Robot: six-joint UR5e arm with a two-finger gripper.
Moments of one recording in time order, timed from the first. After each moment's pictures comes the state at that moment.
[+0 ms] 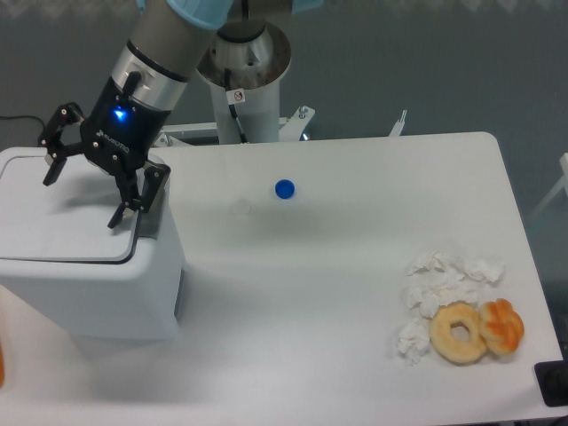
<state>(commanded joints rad) 2.24 -1.62 -1.73 -0.90 0.87 0.44</state>
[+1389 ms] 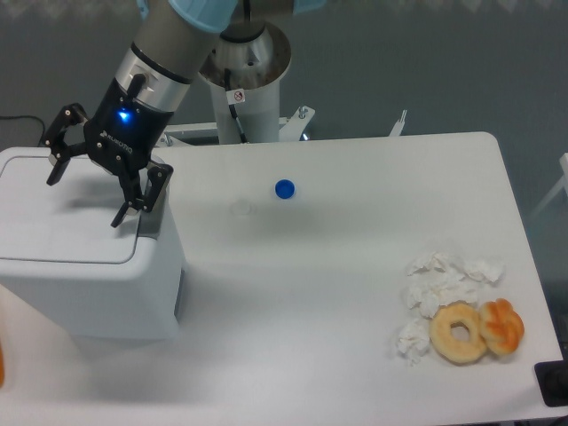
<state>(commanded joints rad) 2.25 -1.59 -1.74 -0.90 0.86 0.44</state>
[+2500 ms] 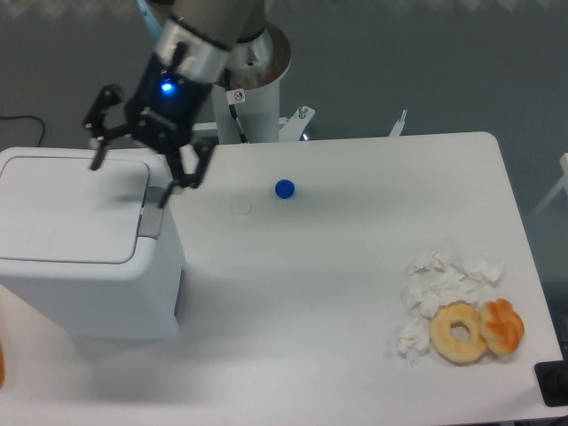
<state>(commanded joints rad) 2.48 -1.50 -1.75 -0.93 0.87 0.49</state>
